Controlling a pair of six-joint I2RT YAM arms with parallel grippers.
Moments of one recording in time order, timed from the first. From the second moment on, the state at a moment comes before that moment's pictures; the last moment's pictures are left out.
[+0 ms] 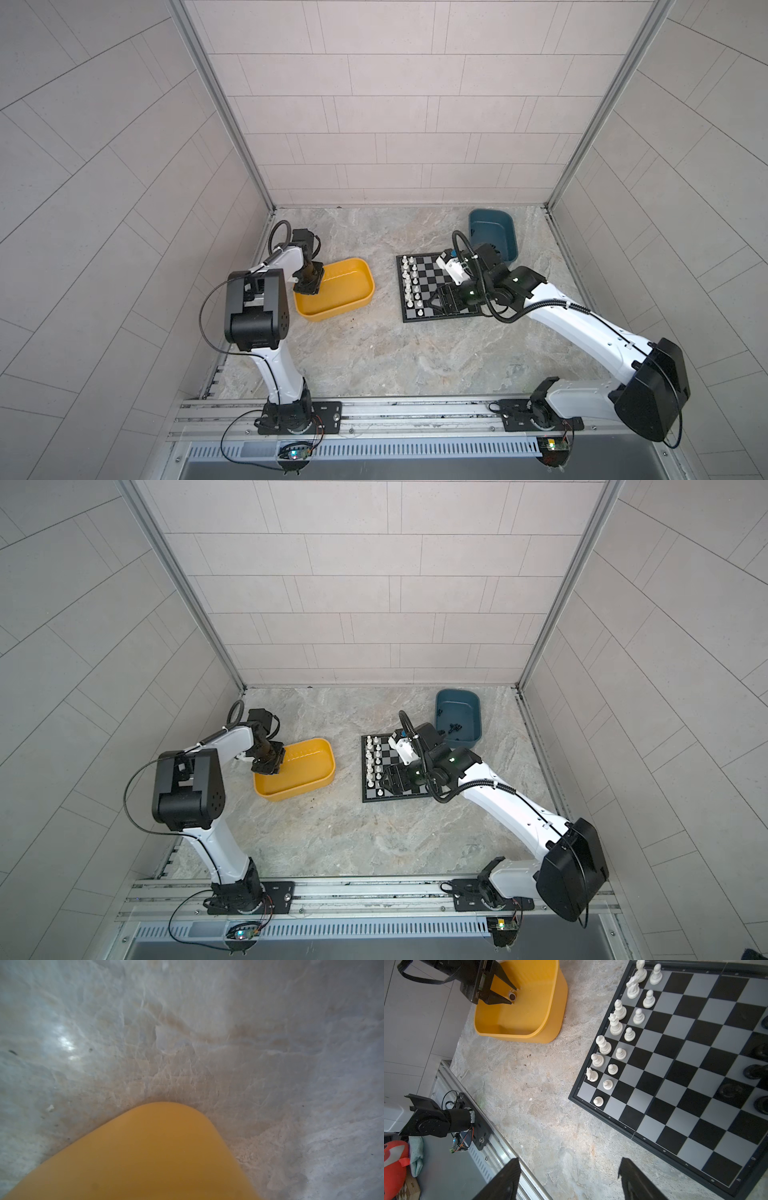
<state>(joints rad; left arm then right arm) 0.08 1.84 1.21 -0.75 0.00 -1.35 0.59 1.30 1.07 -0.69 -0.36 0.30</state>
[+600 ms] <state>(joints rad) 0.11 1.87 1.21 -0.73 0.04 -1.23 0.58 1.30 1.06 -0.69 -0.37 0.32</state>
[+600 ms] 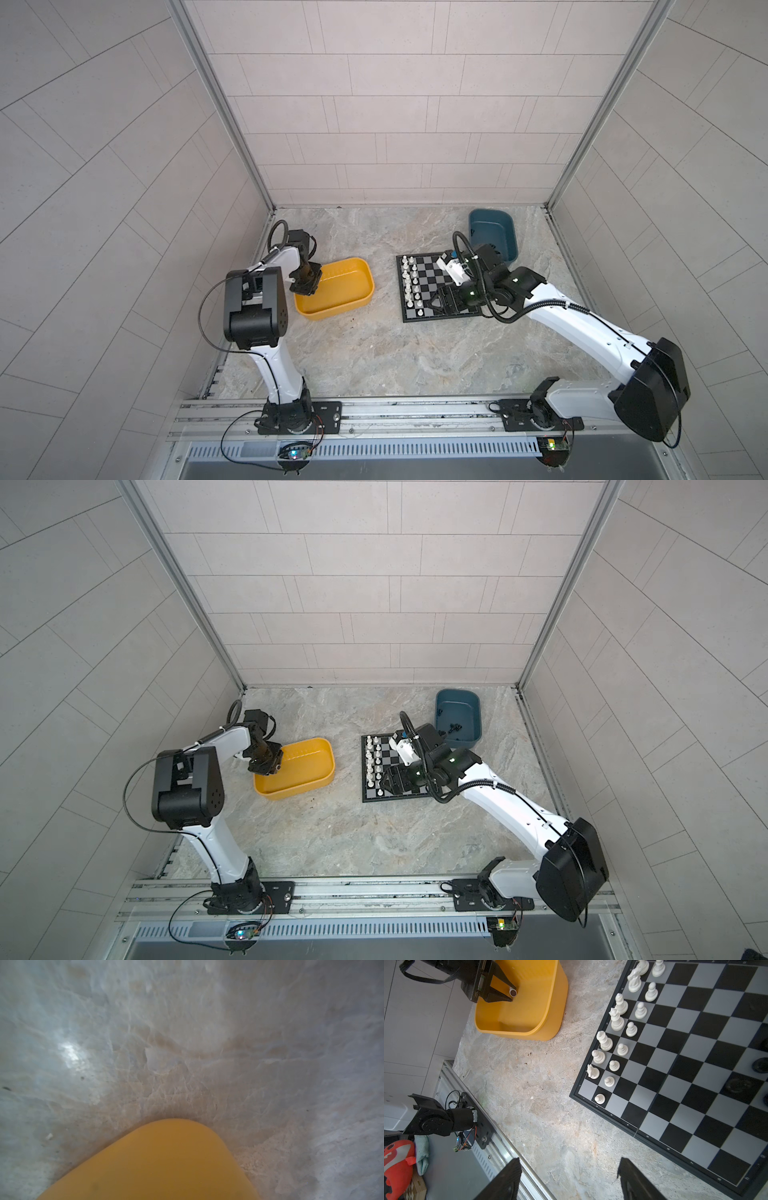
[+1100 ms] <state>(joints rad) 0.12 1.87 1.21 -0.74 0.08 -1.18 0.58 1.30 1.06 -0.69 -0.38 0.32</state>
